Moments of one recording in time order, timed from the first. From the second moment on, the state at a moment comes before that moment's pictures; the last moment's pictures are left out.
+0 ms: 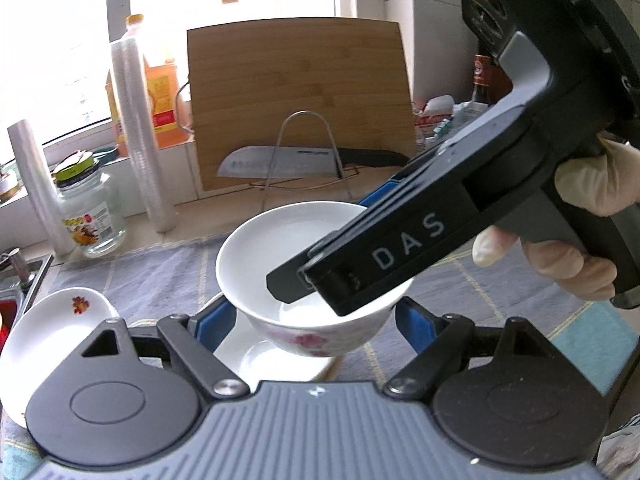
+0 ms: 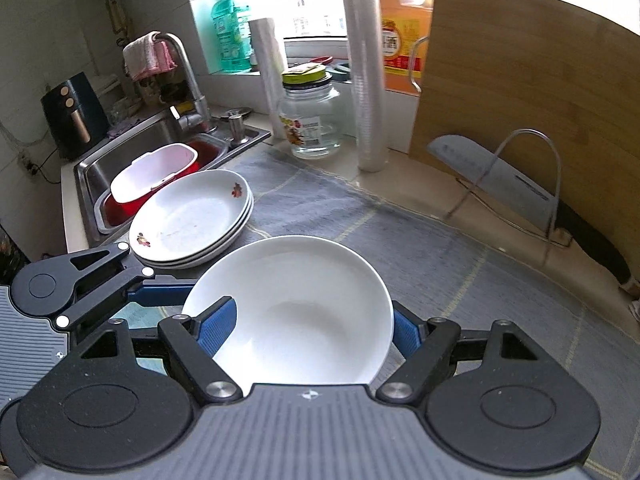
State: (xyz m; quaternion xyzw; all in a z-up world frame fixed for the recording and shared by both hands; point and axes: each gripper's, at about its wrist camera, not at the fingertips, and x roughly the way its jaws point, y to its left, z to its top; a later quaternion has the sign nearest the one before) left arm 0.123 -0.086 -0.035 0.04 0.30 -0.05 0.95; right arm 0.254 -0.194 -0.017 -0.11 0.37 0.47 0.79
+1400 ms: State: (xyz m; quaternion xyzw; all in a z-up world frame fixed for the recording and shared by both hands) left arm 0.133 -0.055 -0.060 0.02 0.32 -0.04 0.94; right arm 0.257 -0.149 -0.040 -0.15 0.40 0.47 0.77
